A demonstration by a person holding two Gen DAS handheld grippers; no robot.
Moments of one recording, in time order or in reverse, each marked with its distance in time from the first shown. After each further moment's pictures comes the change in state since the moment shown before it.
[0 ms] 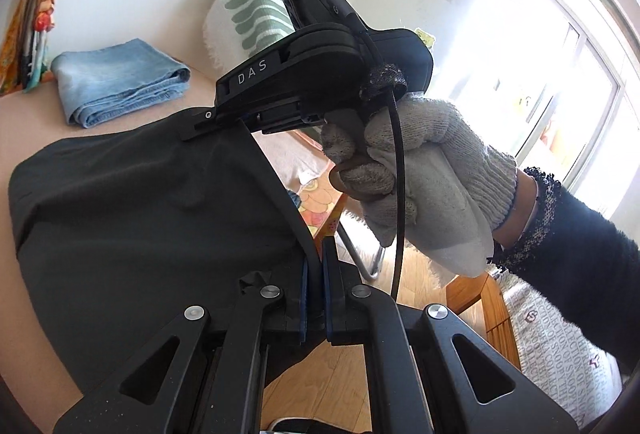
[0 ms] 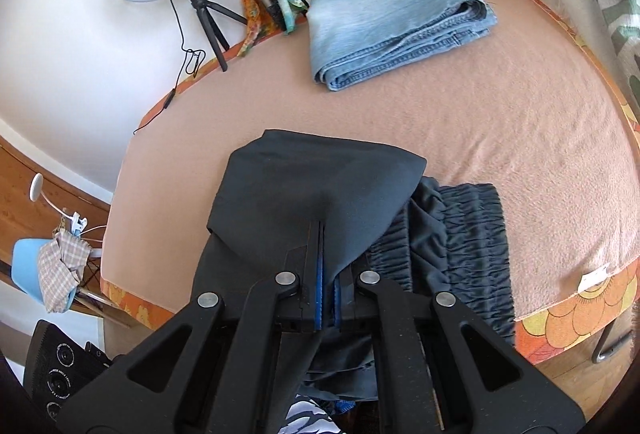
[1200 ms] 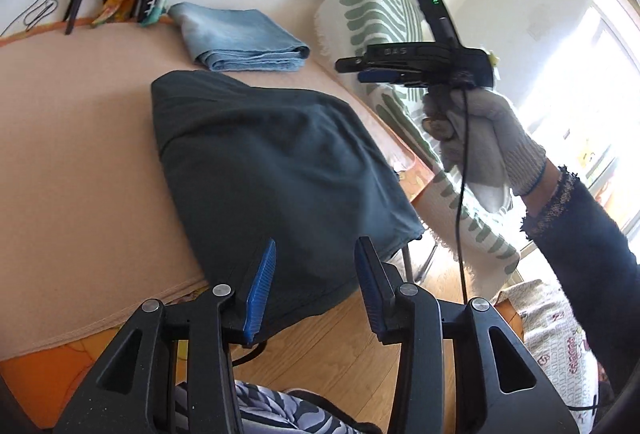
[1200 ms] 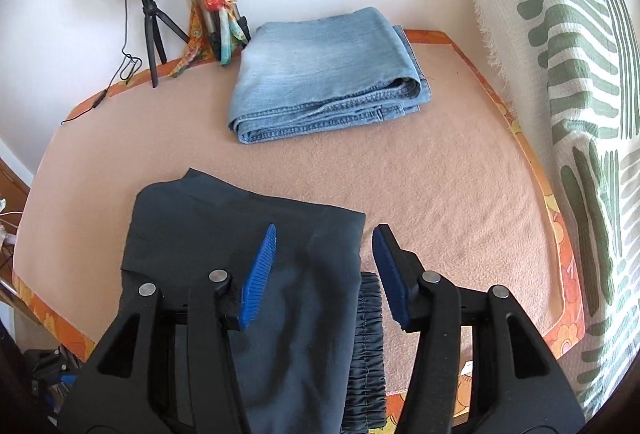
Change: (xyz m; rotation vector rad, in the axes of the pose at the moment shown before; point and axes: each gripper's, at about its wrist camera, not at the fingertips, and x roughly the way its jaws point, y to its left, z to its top) left arm -0.061 0.041 -0.062 -0.281 -0.025 0.250; right arm -0.011 -0.008 0.044 -0.193 -0.130 -0.318
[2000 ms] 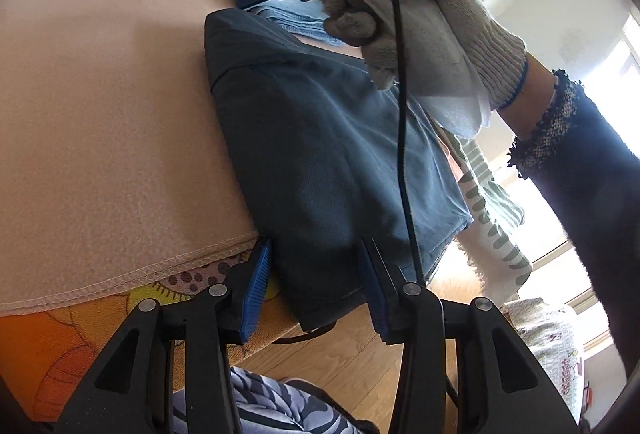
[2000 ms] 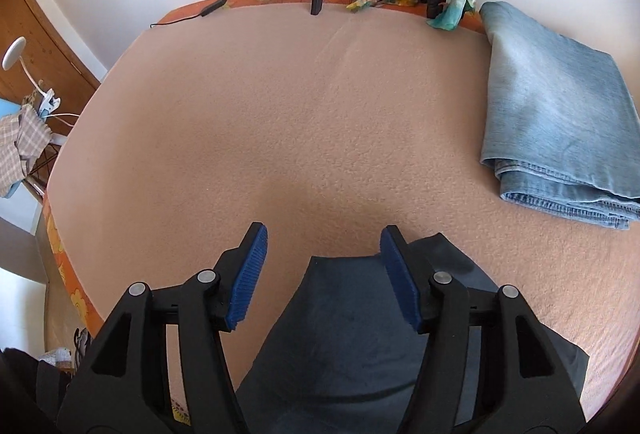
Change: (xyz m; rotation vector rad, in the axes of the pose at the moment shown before) left arm 0.029 0.038 -0.022 -0.087 0.019 0.013; right arm 0.135 0.186 0.038 -0.351 0.223 0.273
